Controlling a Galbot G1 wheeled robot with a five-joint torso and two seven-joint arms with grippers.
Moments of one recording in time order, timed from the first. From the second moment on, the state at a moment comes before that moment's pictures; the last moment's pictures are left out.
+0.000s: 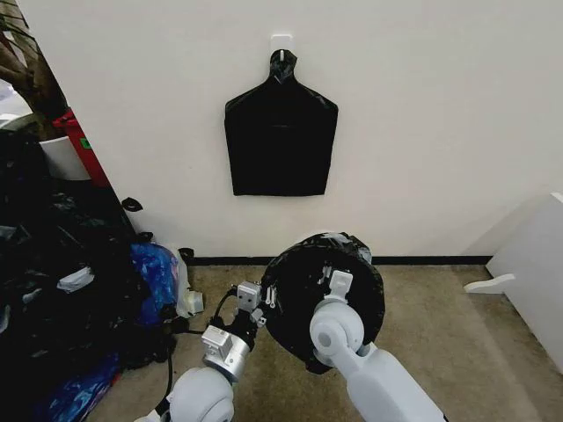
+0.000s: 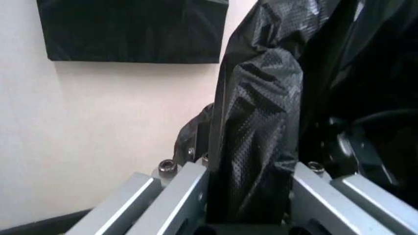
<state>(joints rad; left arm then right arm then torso) 1.27 -1.01 0.06 -2.10 -0.41 -0.05 -0.31 -1.02 1.34 -0.07 1.86 0.81 -0.43 0.92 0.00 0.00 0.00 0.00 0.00</state>
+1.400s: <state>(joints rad) 1.29 -1.02 0.08 -2.11 -0.42 -0.05 -0.31 -1.01 1.37 -0.06 1.83 0.75 -0.41 0.87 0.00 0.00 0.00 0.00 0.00</state>
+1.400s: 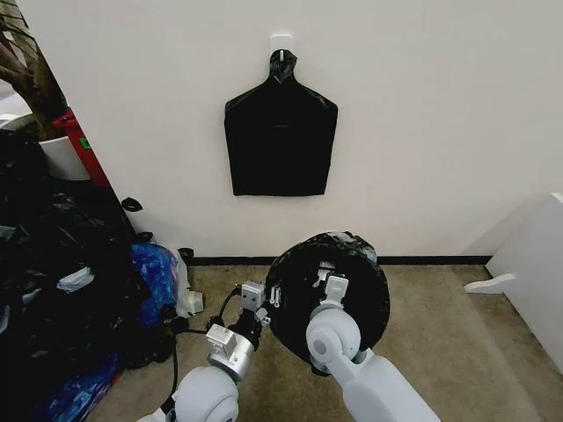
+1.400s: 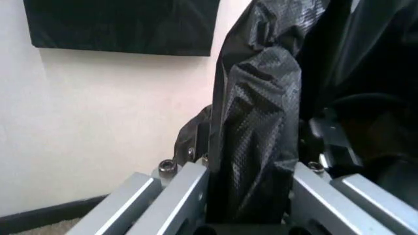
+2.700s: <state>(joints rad) 1.25 -1.02 -0.06 -2.06 -0.77 0.06 -0.42 -1.35 1.16 -0.03 2.45 0.68 -0.43 0.59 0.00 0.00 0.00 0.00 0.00</state>
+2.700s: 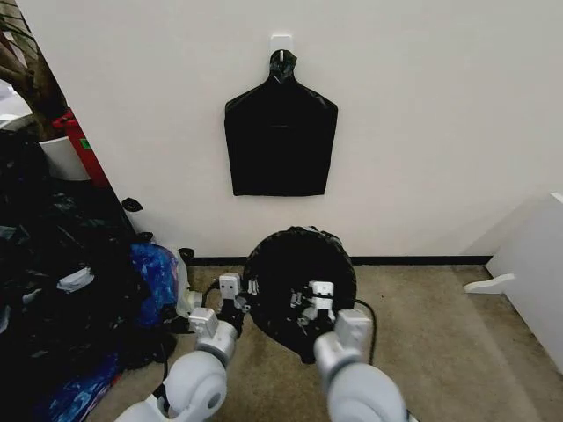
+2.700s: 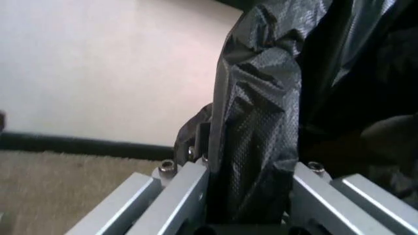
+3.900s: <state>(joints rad) 1.17 -1.02 -0.20 -2.08 -1.72 0.18 -0.75 -1.85 1.14 0.65 2.11 1.20 -0.20 -0.41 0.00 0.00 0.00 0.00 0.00</state>
